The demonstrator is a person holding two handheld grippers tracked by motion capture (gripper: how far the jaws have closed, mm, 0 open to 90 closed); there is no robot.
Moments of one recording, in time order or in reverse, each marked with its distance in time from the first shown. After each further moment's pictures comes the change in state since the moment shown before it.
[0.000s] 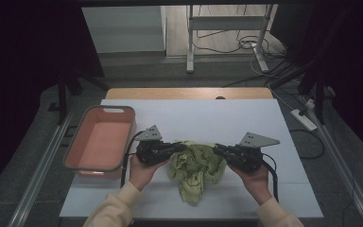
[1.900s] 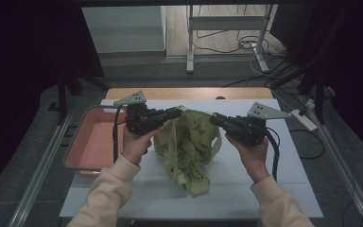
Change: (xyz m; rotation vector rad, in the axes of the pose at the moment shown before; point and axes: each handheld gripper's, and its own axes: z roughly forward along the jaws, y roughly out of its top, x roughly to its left) left arm 0.017 0.083 -0.043 -0.209 -0.059 -0.063; right arm -0.009 0.082 -0.004 -0.224 0.041 0.017
